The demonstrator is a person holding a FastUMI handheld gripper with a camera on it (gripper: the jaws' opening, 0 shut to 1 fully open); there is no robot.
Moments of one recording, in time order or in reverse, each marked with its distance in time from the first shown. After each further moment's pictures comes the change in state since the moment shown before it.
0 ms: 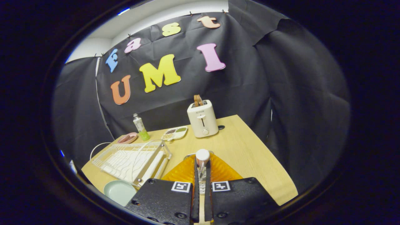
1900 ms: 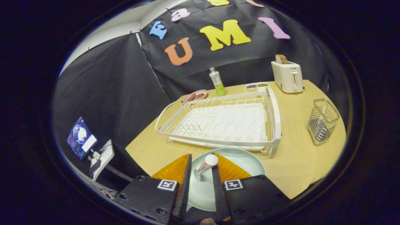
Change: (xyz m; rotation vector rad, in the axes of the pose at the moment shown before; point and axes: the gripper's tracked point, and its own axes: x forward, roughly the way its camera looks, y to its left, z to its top) arm -0.068 0.270 -0.136 -0.134 0.390 0.426
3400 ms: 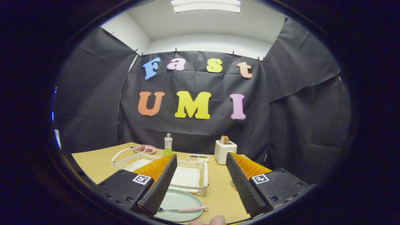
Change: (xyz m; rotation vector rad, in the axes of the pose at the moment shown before) arm -0.152 -0.017 0.066 -0.209 -0.680 -0.595
